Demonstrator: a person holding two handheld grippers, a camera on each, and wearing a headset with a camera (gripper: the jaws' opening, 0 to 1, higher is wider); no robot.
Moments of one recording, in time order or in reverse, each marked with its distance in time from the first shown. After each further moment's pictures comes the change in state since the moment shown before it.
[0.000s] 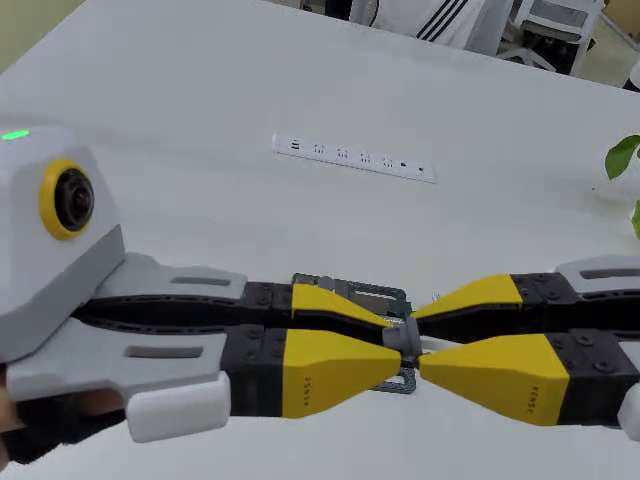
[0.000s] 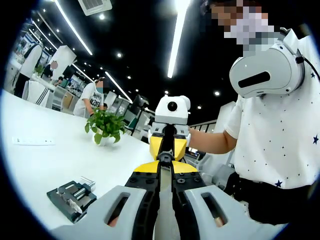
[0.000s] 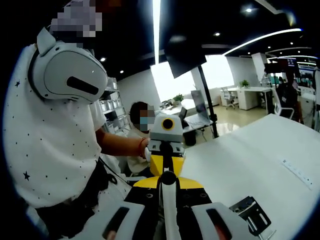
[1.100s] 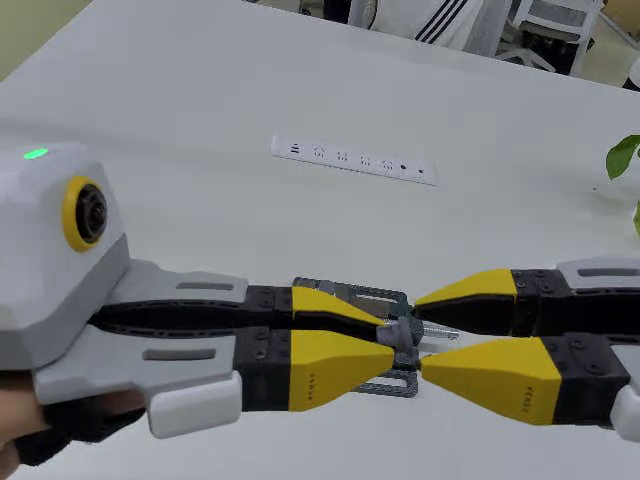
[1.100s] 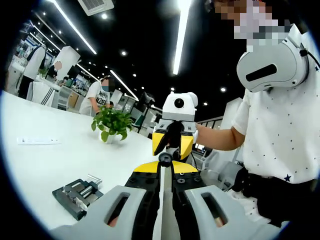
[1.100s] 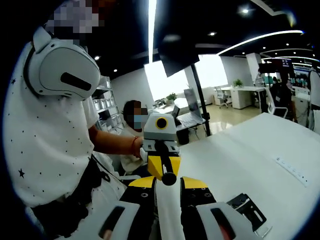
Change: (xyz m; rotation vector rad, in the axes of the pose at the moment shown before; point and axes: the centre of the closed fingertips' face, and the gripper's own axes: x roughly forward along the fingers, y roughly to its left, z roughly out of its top) left arm 0.002 0.012 -0.007 0.017 0.027 0.057; right arm 0.001 -0.009 -0.002 0.004 0.009 -0.063
